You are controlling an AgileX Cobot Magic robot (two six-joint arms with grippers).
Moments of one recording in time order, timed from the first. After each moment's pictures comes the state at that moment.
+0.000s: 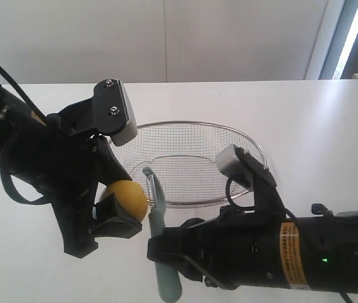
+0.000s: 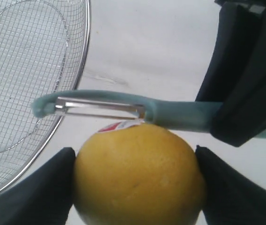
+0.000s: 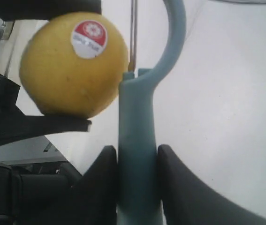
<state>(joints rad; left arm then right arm) -0.69 1.34 -0.96 -0.52 0.78 0.98 0.76 1.29 -0.46 -1.12 -0.46 1.88</state>
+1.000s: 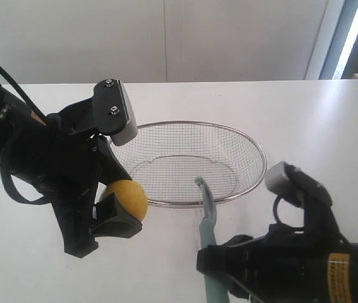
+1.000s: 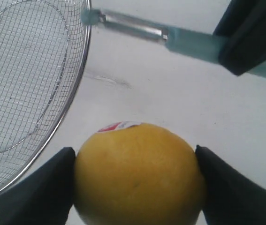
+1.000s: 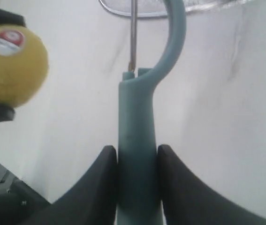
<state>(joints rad) -0.69 1.34 -0.96 -0.52 0.78 0.98 0.76 1.12 -0.34 -1.30 -0.25 2.10</state>
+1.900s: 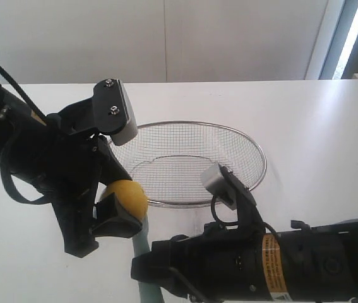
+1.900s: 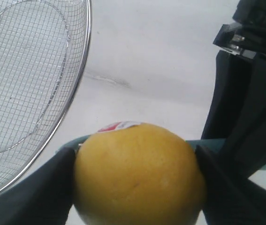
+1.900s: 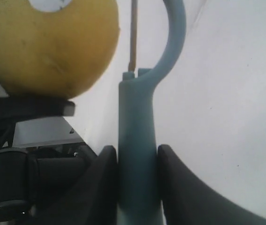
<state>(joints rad) -0.69 1.34 -0.96 -0.52 0.78 0.98 0.76 1.44 -0.44 -0.99 -0.64 1.77</state>
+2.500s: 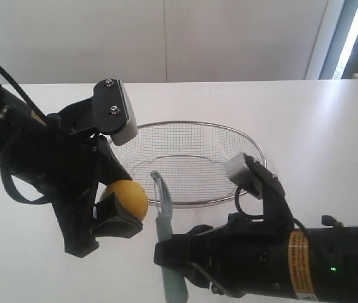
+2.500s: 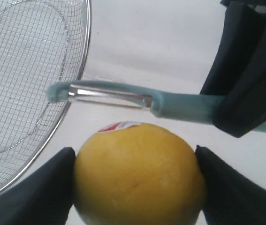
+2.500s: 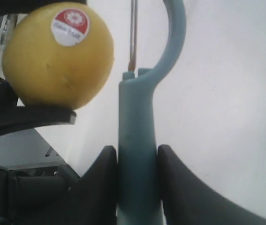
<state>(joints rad) -0.69 1.34 -0.96 -0.52 0.78 0.98 0.76 1.29 -0.41 -1.00 -0.47 1.78</state>
